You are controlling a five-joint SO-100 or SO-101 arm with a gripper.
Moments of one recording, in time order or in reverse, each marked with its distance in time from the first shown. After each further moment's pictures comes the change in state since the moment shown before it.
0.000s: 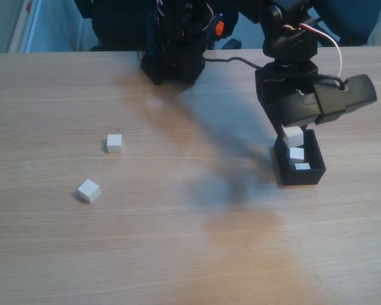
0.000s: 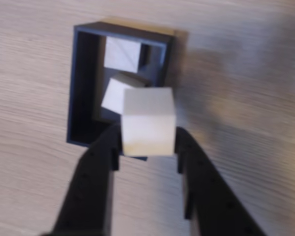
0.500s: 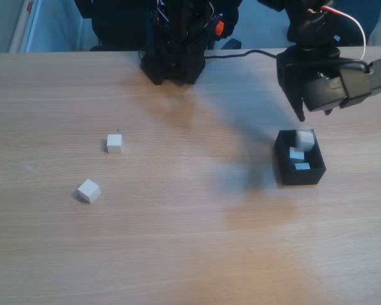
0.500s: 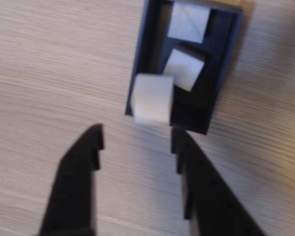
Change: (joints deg) arm -6.2 -2.6 -6.7 5.0 7.1
